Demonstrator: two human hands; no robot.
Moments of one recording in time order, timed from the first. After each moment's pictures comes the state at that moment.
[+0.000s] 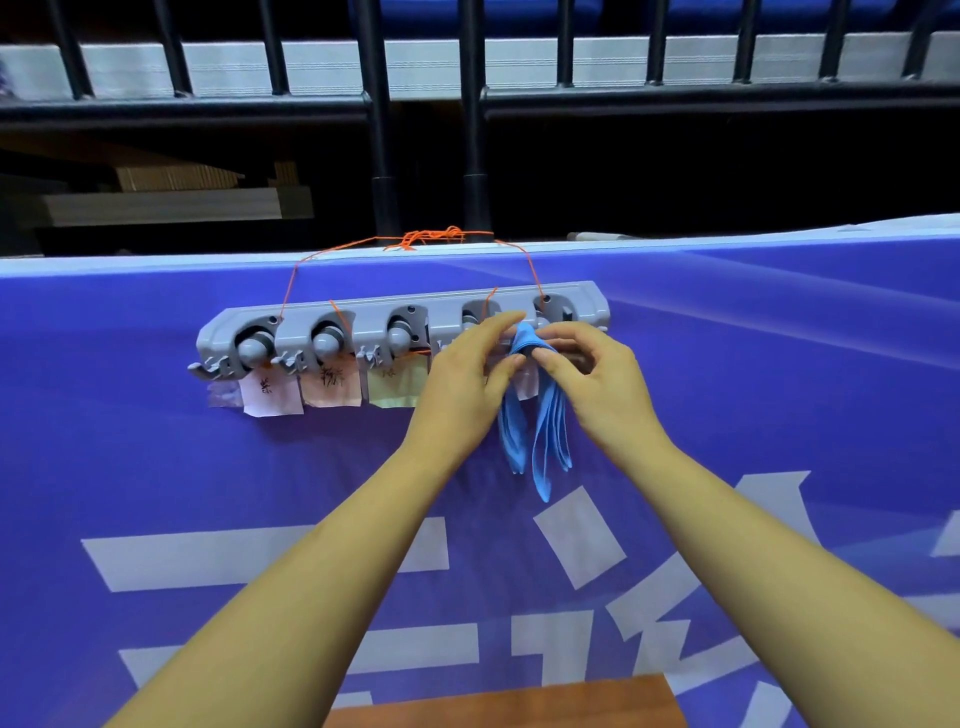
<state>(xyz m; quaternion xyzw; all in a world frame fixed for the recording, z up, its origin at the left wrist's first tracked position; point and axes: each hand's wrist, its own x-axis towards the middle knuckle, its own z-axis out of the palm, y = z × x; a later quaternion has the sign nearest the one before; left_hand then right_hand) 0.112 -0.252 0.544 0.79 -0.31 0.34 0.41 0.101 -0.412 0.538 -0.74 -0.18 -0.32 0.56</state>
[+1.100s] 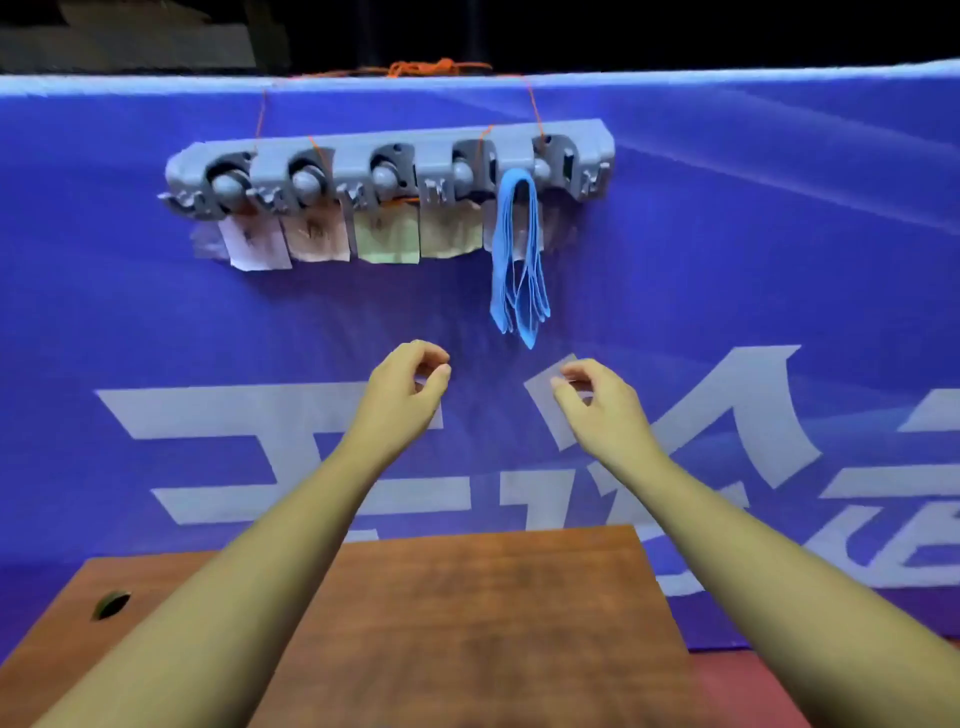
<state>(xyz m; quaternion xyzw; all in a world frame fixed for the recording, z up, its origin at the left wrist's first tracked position) 0.068 -0.198 0.403 0.87 -0.15 0.21 0.43 0.049 -0.432 0.386 -0.87 -0.01 -0.19 0.45</state>
